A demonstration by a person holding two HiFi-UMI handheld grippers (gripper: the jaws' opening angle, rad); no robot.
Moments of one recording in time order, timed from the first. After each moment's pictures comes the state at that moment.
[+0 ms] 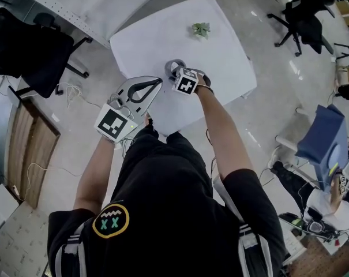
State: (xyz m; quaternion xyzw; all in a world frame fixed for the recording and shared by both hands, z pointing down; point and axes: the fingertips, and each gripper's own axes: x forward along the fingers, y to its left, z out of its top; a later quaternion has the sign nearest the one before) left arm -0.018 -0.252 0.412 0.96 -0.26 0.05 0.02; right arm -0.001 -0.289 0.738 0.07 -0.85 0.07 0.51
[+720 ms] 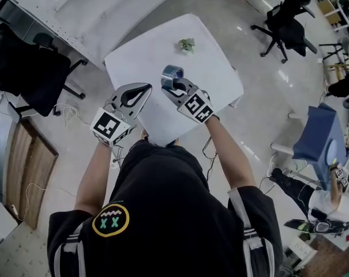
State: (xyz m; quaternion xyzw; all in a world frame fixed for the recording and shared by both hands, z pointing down) left arm -0.022 -0.251 0.405 0.96 -0.26 0.04 0.01; right arm 0.008 -0.275 0.528 0.23 -0.94 0.02 0.26
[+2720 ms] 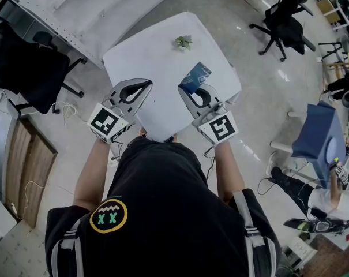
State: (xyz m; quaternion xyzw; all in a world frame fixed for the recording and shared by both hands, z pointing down) left arm -0.007 -0.235 0.384 0.97 -0.25 0.04 0.00; right arm 0.065 -0.229 0.370 0.36 -0.93 -0.04 0.05
